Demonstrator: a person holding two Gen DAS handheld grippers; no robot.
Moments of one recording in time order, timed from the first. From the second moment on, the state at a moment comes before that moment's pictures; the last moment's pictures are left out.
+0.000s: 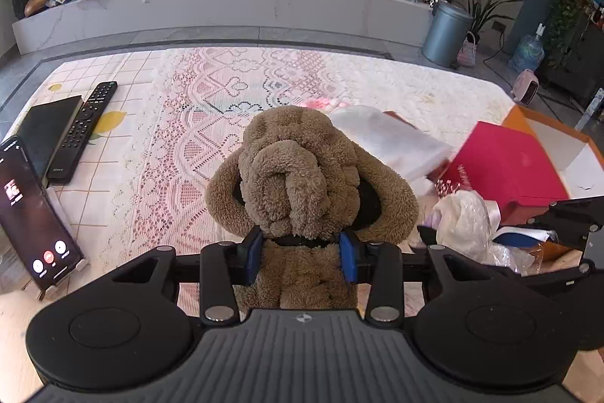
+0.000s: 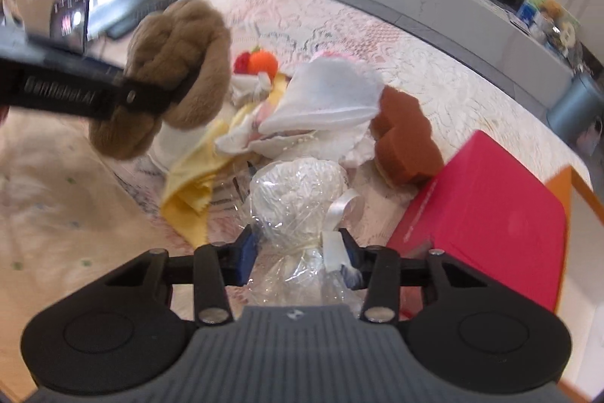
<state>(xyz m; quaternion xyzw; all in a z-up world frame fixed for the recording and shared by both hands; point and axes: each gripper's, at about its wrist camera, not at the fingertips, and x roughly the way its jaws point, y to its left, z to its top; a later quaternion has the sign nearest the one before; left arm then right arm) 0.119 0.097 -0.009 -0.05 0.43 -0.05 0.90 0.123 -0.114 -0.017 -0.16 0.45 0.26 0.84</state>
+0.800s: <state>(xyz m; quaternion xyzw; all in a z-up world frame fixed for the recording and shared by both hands) 0.136 -0.066 0.061 -0.05 0.41 -0.27 0.87 0.120 -0.336 0.083 0.09 0.42 0.10 0.90</state>
